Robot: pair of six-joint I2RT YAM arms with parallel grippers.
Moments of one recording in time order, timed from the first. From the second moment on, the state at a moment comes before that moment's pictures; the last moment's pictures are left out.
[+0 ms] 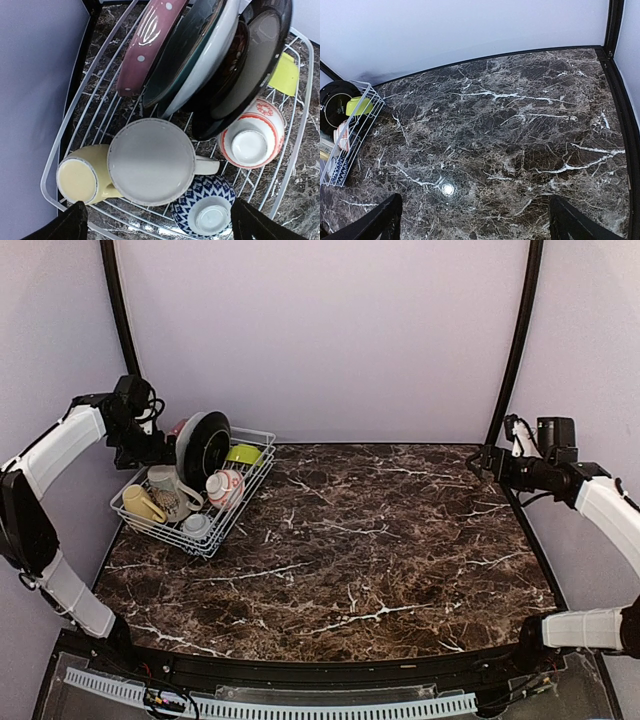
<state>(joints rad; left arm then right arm) -0.09 1.52 1.50 -0.97 -0.12 -0.19 0.05 1.08 0.92 -0.42 -0.32 0.24</state>
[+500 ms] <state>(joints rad) -0.08 1.77 1.63 -1.01 -0.18 -0.19 0.06 1.04 0.88 -0.42 -0.33 0.25</state>
